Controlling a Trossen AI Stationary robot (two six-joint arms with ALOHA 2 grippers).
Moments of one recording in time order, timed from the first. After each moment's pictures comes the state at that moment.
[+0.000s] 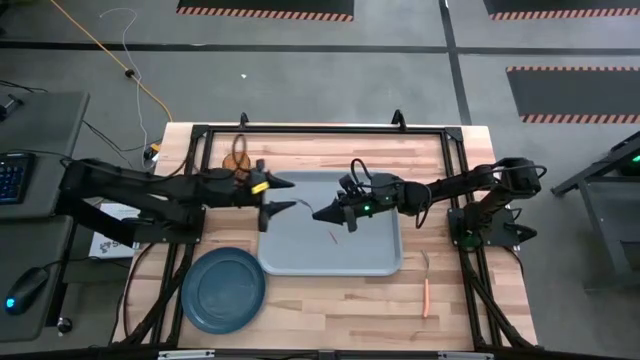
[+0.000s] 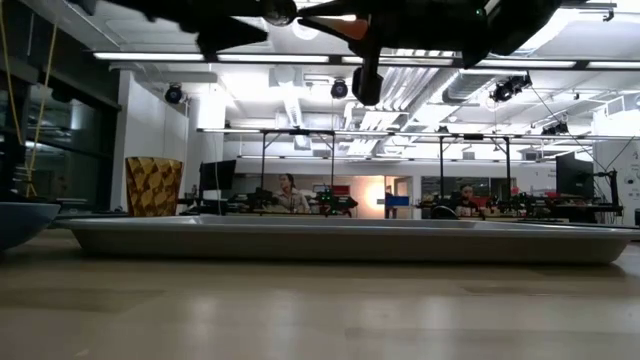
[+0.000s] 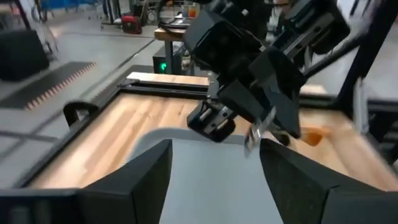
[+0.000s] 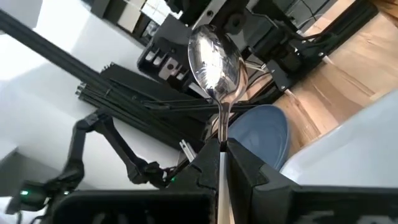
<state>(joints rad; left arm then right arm) -0.05 1.04 0.66 0.18 -0.19 -0.03 0.01 1.59 0.83 0.72 -0.25 0.88</state>
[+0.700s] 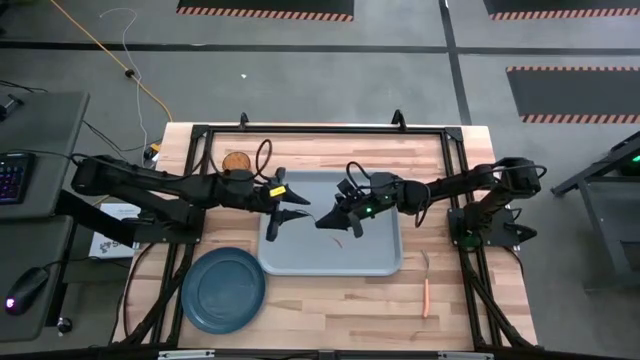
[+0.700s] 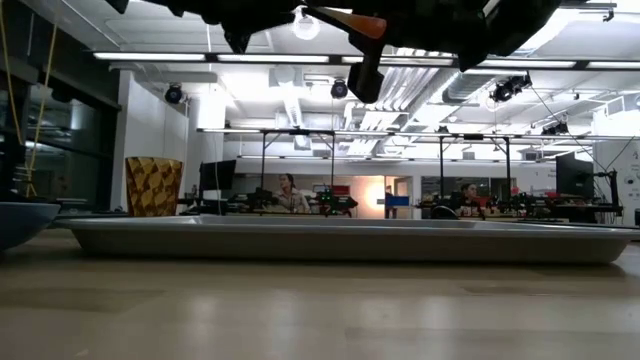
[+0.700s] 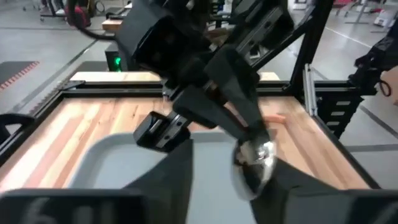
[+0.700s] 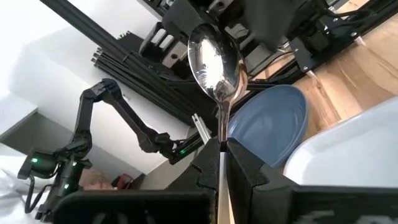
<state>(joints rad) -0.05 1.17 0.76 0.19 0.00 -0.01 -0.01 1.59 0.83 0.71 -0.40 0.81</state>
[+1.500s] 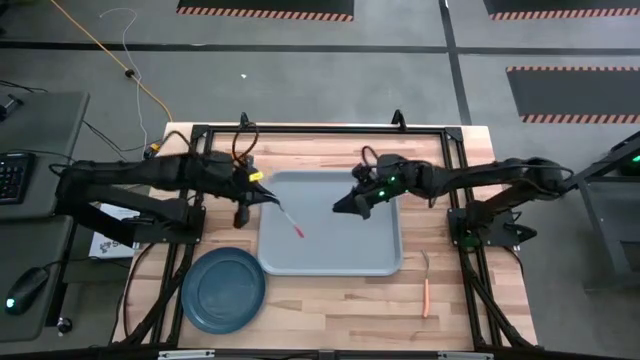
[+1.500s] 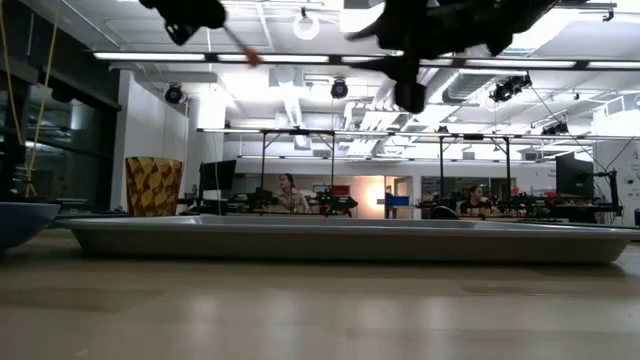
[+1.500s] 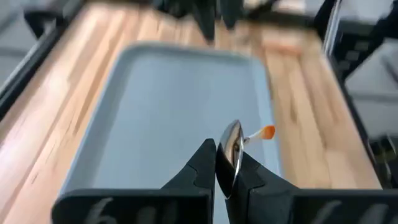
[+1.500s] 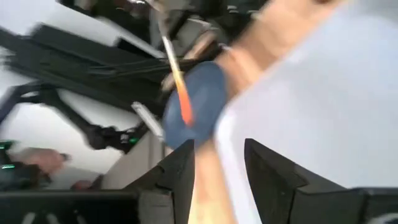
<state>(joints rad) 0.06 0.96 0.99 -0.65 0.05 -0.08 -0.13 1.35 0.84 0.15 -0.38 0.78</state>
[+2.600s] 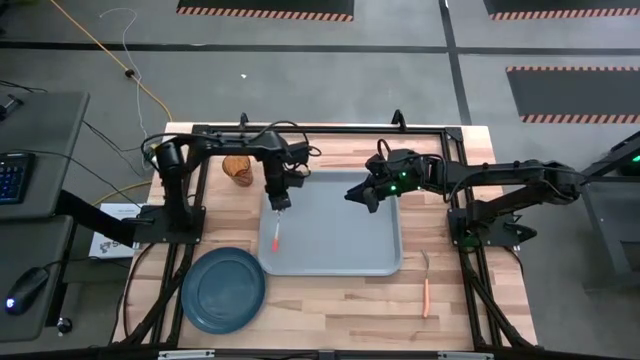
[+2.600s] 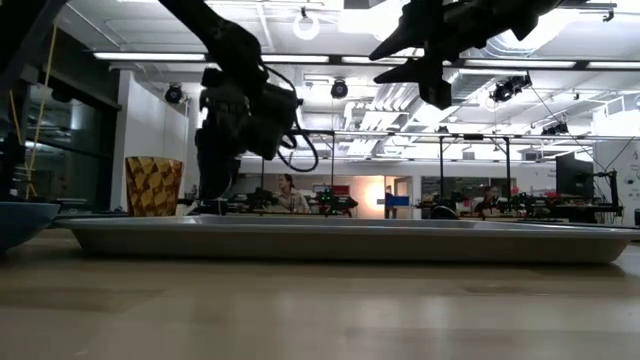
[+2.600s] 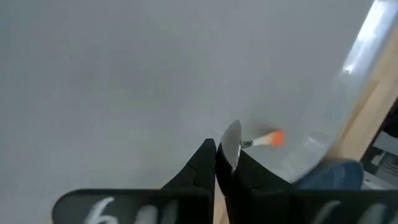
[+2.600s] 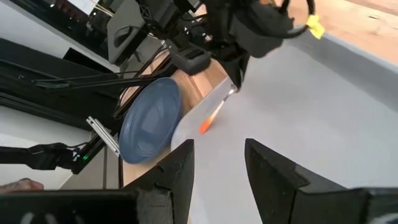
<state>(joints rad) 0.42 1.90 1.29 -1.09 0.45 0.18 -0.15 1.24 0.84 -0.05 -0.20 0.70</state>
